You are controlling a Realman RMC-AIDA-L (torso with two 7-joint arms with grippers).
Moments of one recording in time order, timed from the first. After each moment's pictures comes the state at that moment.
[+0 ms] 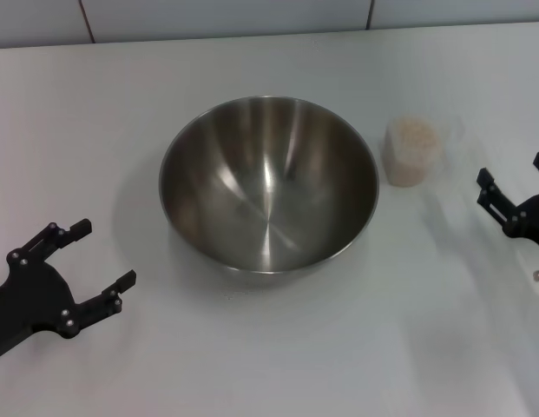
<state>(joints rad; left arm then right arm) -0.17 -2.02 1.03 0.36 1.35 1.48 -0.51 0.28 2.09 0.21 0.07 -1.84 -1.27 0.15</state>
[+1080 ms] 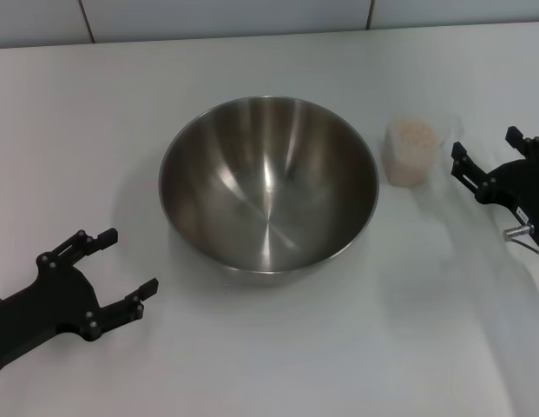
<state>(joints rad) -0.21 -2.03 1.04 0.35 1.43 1.42 -0.59 0.40 2.09 0.26 0.08 -1.84 -1.10 0.15</state>
